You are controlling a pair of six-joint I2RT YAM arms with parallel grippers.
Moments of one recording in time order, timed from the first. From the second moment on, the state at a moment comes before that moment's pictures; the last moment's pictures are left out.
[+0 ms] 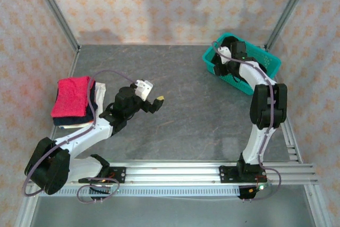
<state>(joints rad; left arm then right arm) -0.50 1.19 0.59 0.23 0.04 0.11 0.04 1.94 1.52 -0.53 -0.25 -0.31</state>
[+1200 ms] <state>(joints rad) -0.52 1.22 0.62 0.23 0.06 0.08 0.02 2.35 2.13 -0.65 0.04 -0.11</state>
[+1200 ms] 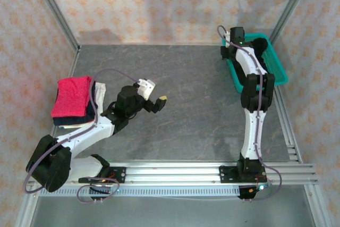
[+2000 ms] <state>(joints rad) -0.61 1.26 0.66 0.23 0.07 0.09 -0.04 2.09 1.80 -0.40 -0.01 0.18</state>
